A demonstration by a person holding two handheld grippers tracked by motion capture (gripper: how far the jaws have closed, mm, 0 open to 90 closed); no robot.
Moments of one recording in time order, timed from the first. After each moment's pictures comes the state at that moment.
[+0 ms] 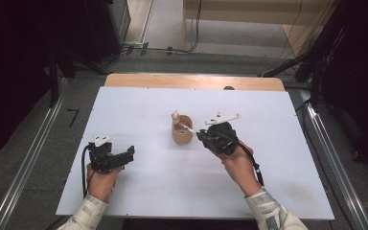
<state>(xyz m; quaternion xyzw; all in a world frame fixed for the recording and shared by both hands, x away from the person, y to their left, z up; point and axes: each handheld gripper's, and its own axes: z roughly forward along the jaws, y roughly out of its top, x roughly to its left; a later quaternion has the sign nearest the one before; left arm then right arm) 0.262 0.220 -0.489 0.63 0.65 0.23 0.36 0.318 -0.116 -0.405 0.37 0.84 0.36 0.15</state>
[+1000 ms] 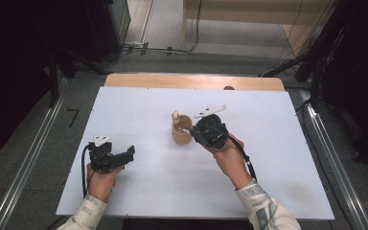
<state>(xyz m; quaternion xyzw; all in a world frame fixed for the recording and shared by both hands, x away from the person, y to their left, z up) 0.262 0.220 -0.488 0.63 0.65 0.23 0.36 0.332 -0.089 -0.398 0.37 0.86 0.34 0.15</state>
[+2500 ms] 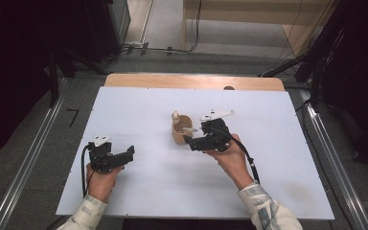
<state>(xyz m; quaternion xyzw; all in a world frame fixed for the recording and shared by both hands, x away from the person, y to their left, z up) 0.262 0.220 -0.488 0.63 0.65 0.23 0.36 0.334 -0.108 -0.417 0.36 0.84 0.39 0.12</state>
